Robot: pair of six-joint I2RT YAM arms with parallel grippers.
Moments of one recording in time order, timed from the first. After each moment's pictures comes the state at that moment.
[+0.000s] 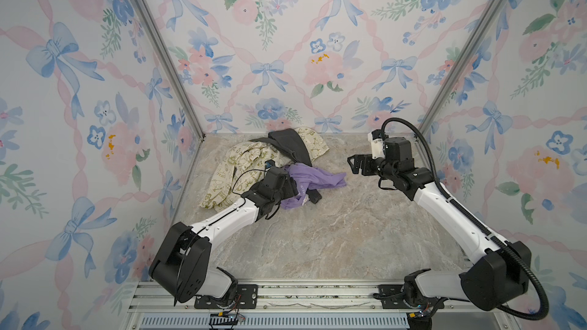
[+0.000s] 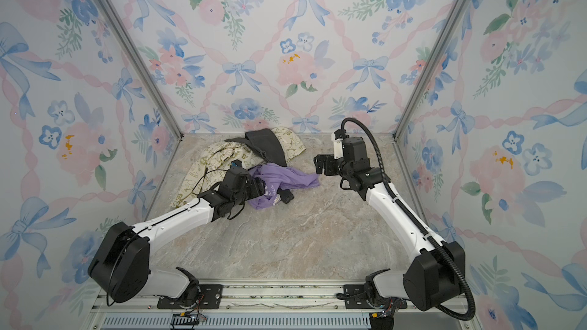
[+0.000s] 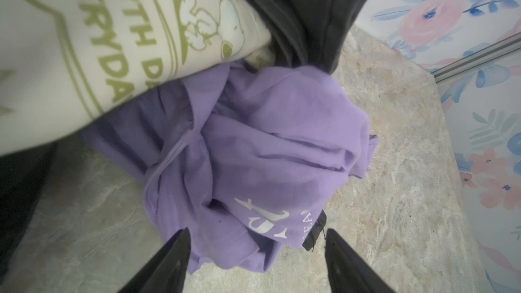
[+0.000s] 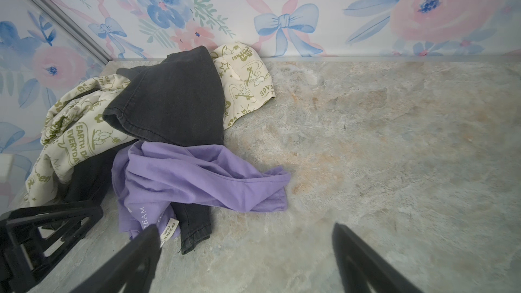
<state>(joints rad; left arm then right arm) -0.55 1.45 0.86 -0.15 -0.13 -0.73 0.35 1.35 1.19 -0.41 -0.08 0.23</state>
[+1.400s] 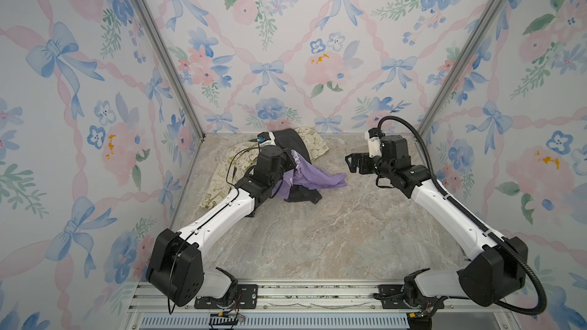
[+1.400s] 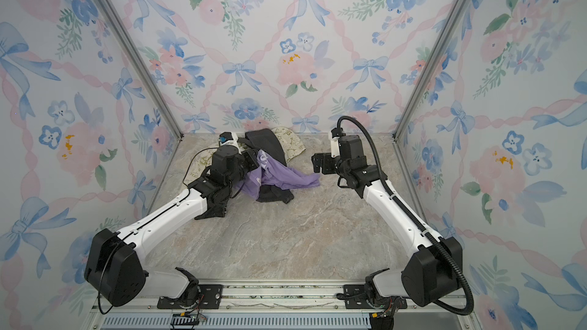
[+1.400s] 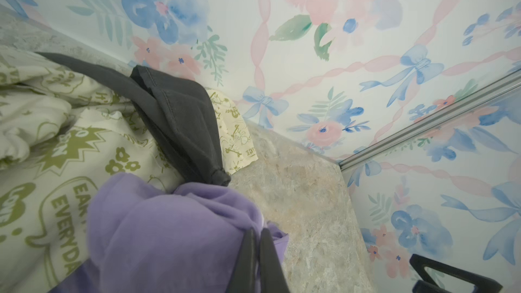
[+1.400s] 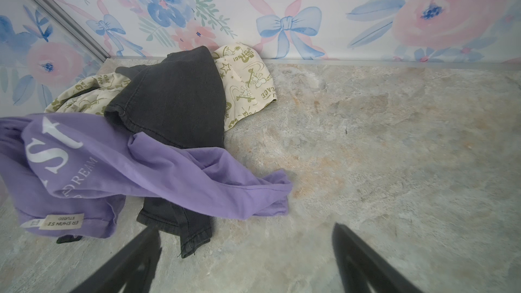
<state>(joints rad) -0.53 1.37 1.07 0.02 -0.20 -0.73 0.37 1.38 1.23 -0.42 -0.06 0.22</state>
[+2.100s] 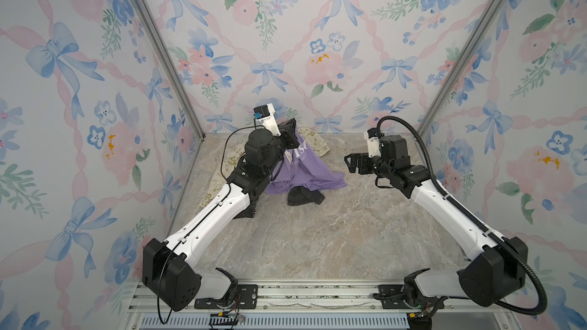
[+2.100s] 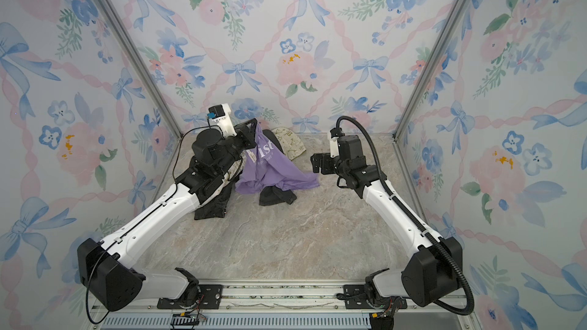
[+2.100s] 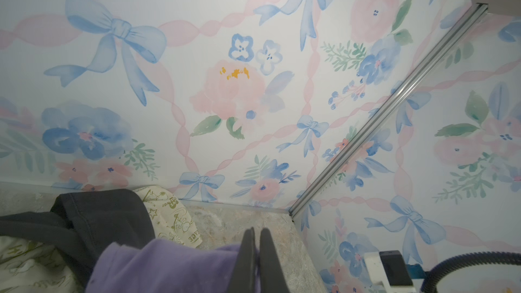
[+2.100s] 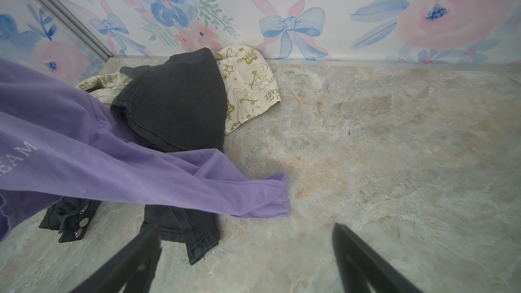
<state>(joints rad) -0.55 1.37 1.31 0.15 -0.13 -0.55 0.38 1.38 1.23 -0.42 -0.06 0.22</state>
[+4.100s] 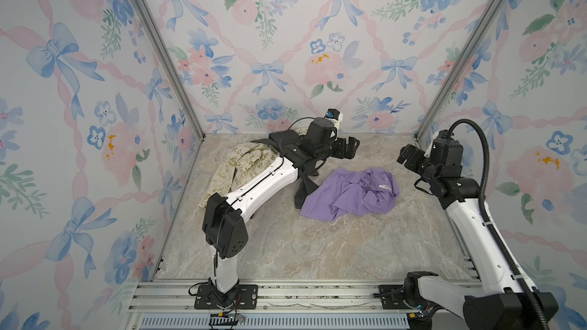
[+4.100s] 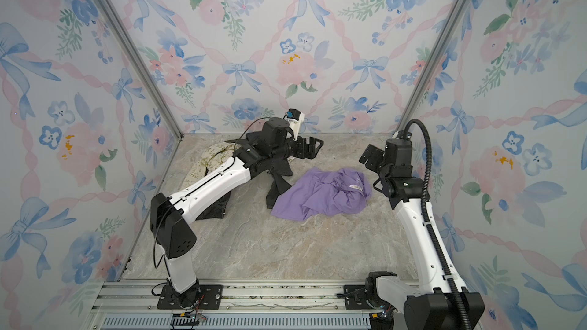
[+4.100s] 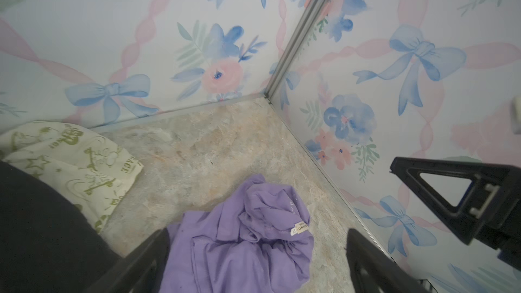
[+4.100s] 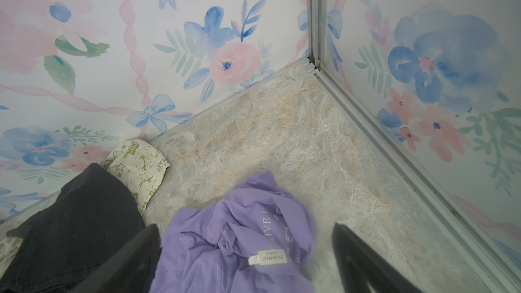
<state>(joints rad) -0.73 1.80 1.78 -0.32 0.02 -0.38 0.07 1.17 1.19 -0.56 0.16 0.44</state>
